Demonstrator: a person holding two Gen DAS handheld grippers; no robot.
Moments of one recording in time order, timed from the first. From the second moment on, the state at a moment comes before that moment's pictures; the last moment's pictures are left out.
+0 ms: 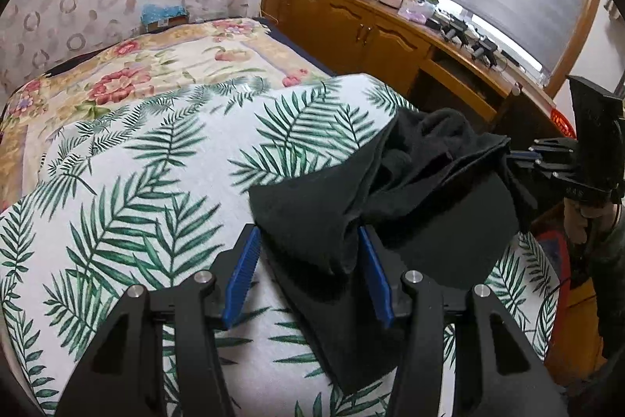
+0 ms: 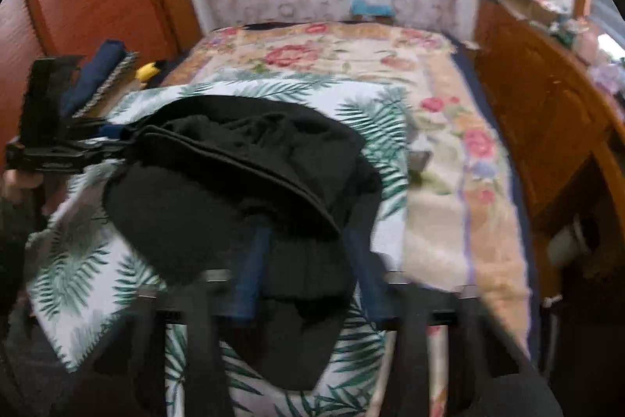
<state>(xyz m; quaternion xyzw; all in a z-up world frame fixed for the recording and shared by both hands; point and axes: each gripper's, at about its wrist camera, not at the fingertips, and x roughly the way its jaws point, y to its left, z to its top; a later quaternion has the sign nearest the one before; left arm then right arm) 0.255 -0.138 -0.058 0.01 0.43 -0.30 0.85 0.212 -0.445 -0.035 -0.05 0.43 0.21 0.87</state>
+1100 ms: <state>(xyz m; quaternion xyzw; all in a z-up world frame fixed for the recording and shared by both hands) 0.285 -0.136 -0.088 -0.02 0.46 -0.28 0.84 0.245 -0.445 -0.059 0.05 0.45 0.14 0.88</state>
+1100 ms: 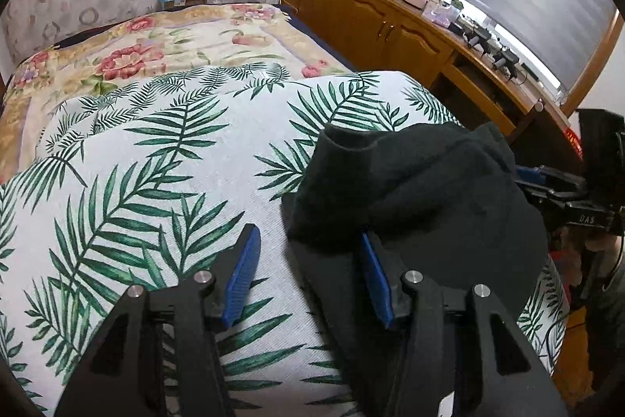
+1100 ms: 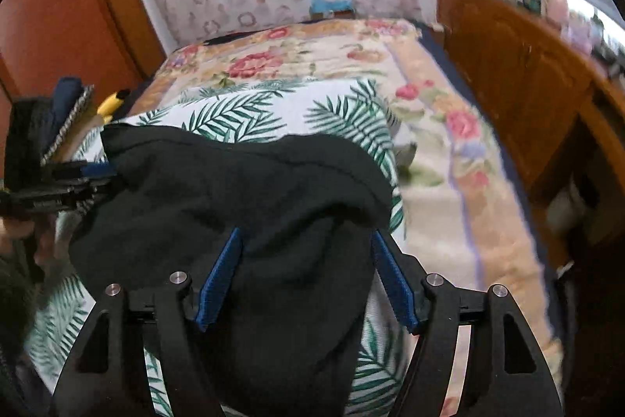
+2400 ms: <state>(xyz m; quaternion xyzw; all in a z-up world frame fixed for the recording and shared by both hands) 0.161 0.058 0.068 -0.09 0.24 -0.16 0.95 0.255 -0.256 0.100 -0.10 0.26 0.35 0.90</state>
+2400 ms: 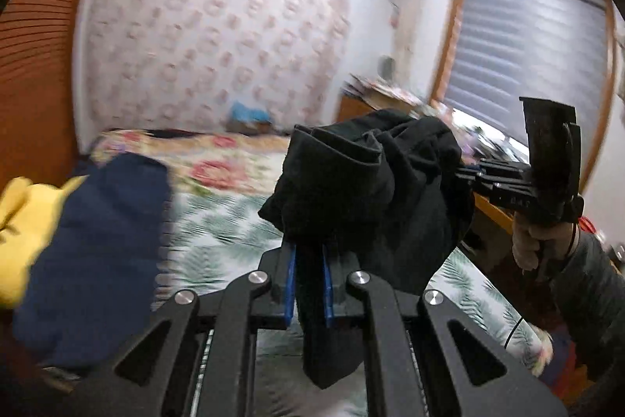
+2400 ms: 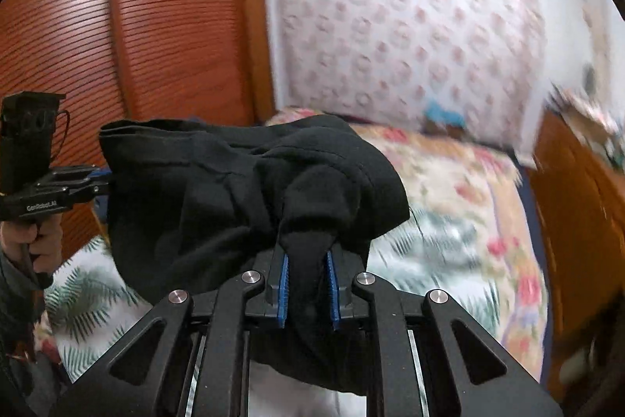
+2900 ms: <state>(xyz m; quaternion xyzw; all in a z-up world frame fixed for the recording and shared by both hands) 0.136 0.221 -0.007 -0.16 0.26 0.05 0.95 0.308 0.059 0.123 -0.26 0.23 0.48 0.81</state>
